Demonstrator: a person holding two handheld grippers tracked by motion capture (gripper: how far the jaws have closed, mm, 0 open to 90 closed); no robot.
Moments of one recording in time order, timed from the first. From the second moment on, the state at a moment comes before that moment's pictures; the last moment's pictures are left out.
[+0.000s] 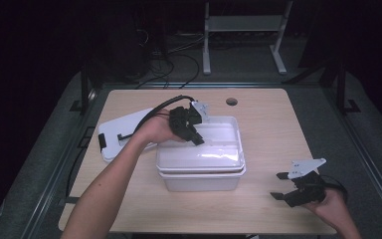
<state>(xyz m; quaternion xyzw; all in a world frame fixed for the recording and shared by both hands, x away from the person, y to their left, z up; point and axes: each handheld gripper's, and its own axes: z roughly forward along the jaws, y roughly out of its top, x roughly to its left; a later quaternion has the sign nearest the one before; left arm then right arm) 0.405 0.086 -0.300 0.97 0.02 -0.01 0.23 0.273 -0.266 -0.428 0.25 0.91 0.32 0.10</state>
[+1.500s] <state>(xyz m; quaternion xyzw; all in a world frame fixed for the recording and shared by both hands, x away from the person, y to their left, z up) 0.403 0.122 -0.283 0.97 0.03 -0.01 0.24 0.274 -0.266 -0.431 0.25 0.91 0.32 0.09</state>
